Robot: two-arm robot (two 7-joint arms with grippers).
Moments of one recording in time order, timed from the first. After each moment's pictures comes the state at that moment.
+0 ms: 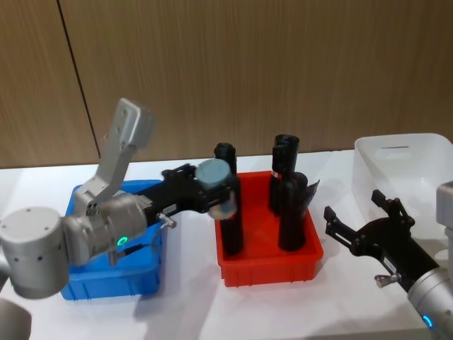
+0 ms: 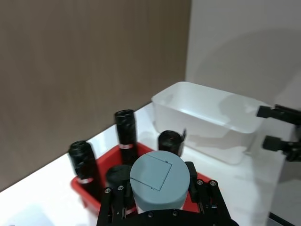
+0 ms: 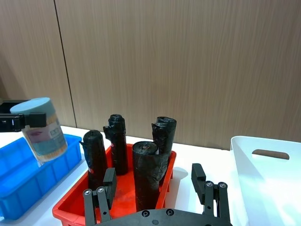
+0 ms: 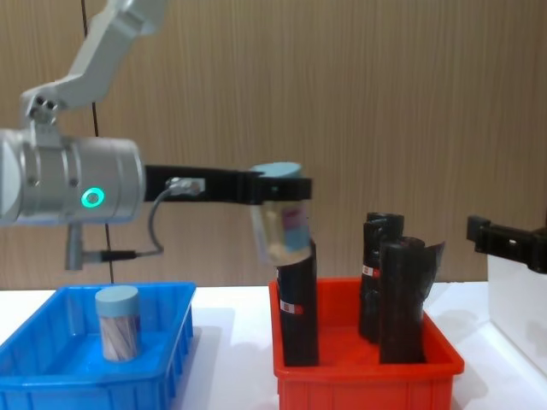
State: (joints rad) left arm -0.50 0.31 0.32 -1.42 -0.37 0.35 -0.58; right arm -0.01 0.34 -0.23 -1.77 0.29 0.03 0.07
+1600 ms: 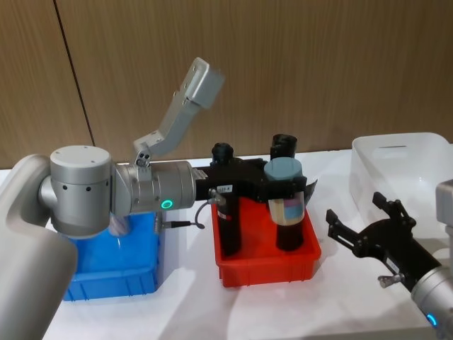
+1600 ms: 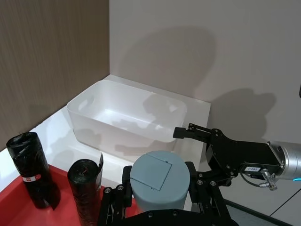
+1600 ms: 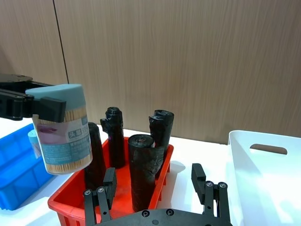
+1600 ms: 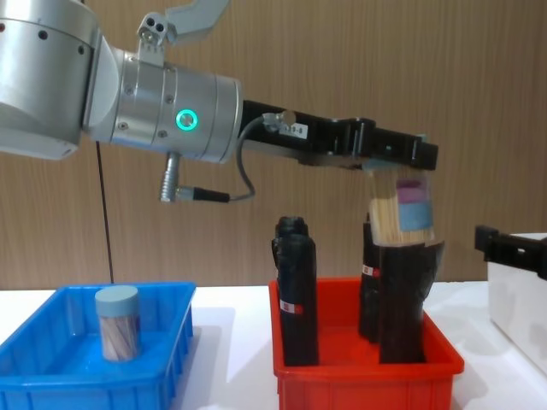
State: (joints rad) left arm -0.70 0.20 0.39 -1.30 -0.33 0.57 -0.87; right arm -0.01 0.35 -0.21 -1.76 0.29 0.06 0.09
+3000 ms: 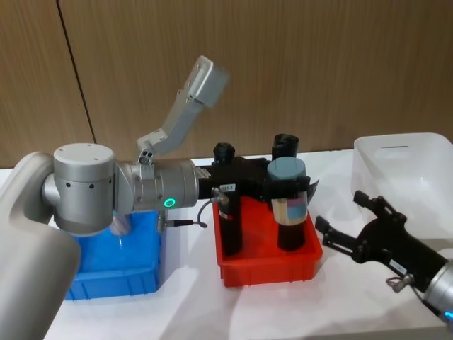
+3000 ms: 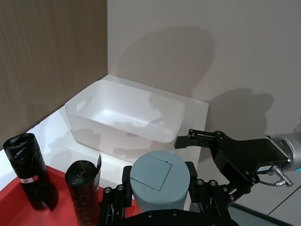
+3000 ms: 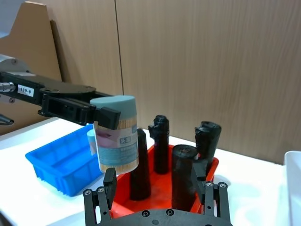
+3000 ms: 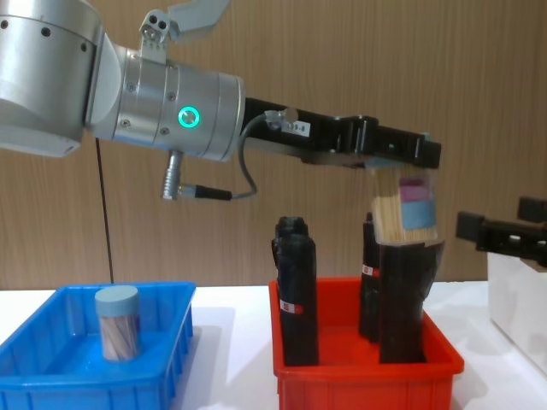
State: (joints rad) left arm -0.71 0.19 0.39 -1.30 -0.33 0.58 -0.88; right arm 0.02 0.42 -0.17 -1.73 0.41 0.02 0.40
